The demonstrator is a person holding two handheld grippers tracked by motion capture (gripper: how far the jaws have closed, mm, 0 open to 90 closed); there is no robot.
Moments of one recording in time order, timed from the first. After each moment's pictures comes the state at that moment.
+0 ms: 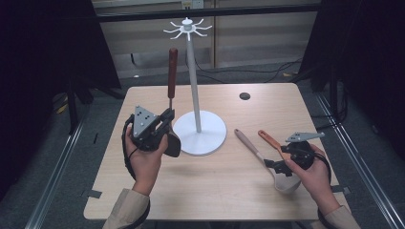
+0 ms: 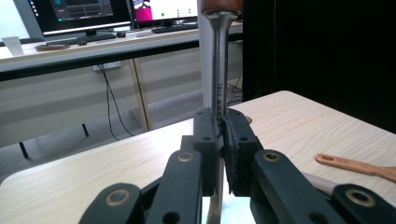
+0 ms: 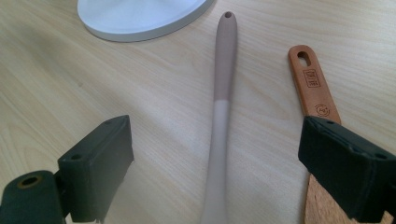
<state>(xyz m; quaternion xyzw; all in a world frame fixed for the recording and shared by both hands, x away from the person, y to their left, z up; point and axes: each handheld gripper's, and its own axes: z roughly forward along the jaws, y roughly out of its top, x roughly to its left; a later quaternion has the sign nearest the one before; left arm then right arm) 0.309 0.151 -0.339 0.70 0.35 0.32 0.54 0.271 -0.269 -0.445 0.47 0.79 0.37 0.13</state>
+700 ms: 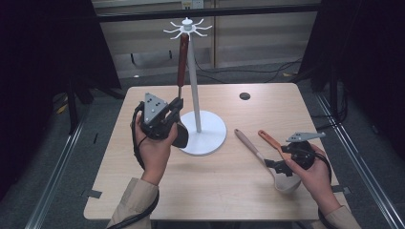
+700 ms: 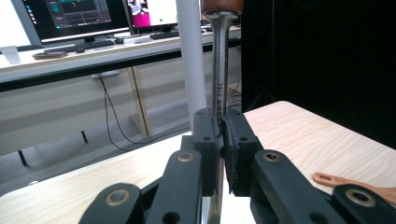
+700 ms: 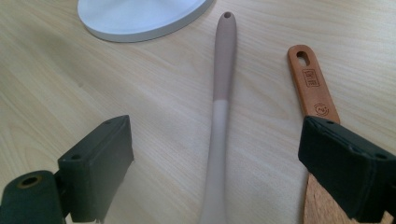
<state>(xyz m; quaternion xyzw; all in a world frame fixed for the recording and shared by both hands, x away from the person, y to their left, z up) 0.320 0.126 -0.318 0.70 0.35 0.32 0.54 0.271 -0.270 -0.445 0.48 0.78 0.38 0.13</state>
